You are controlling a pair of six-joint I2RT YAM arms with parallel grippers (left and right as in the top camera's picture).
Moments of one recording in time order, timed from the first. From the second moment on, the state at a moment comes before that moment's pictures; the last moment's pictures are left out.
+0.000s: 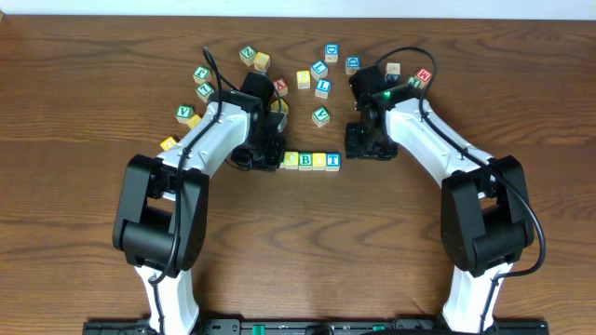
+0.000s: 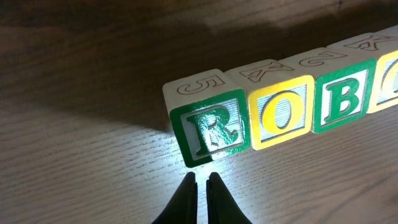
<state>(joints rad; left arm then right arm) -0.32 2.01 1.42 -0.94 0.26 -0.08 0.37 2.03 1.50 -0.92 -0.06 0.44</state>
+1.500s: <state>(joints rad) -0.31 1.97 1.47 -0.89 0.12 -0.18 0.36 2.03 1.50 -0.92 -0.06 0.44</state>
